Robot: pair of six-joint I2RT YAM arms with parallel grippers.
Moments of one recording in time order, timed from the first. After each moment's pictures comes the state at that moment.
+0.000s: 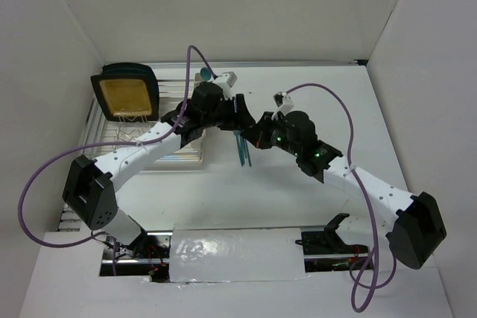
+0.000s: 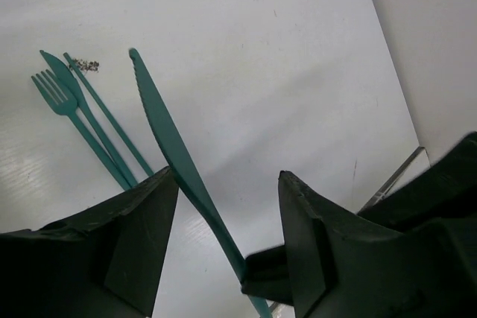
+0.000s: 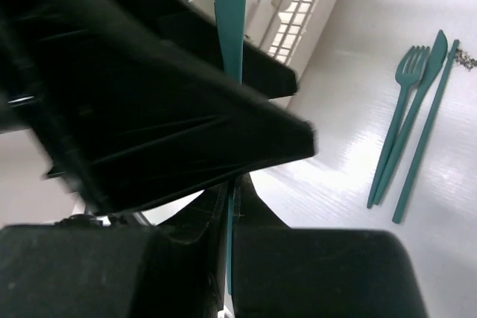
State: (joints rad) left arm -0.66 1.53 1.28 -0.22 0.15 -0.59; right arm 0.66 1.16 0.79 0.09 -0.14 0.68
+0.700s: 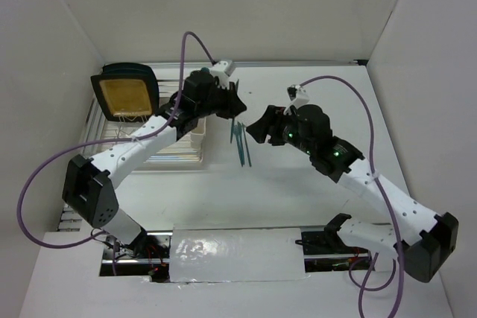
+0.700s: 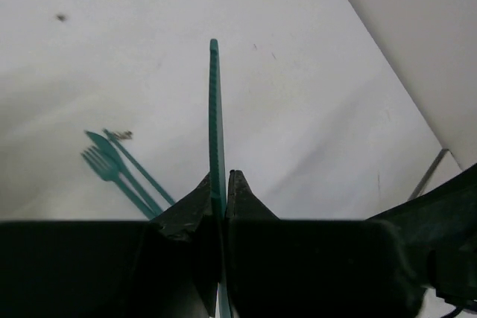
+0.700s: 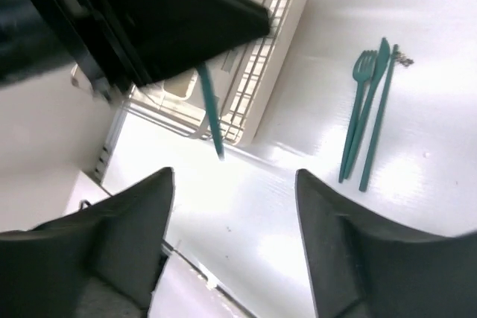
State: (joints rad) left arm -0.61 1.56 1.34 -0.16 0.21 -0.42; right arm 0.66 1.05 0.95 -0.23 -0.04 0.65
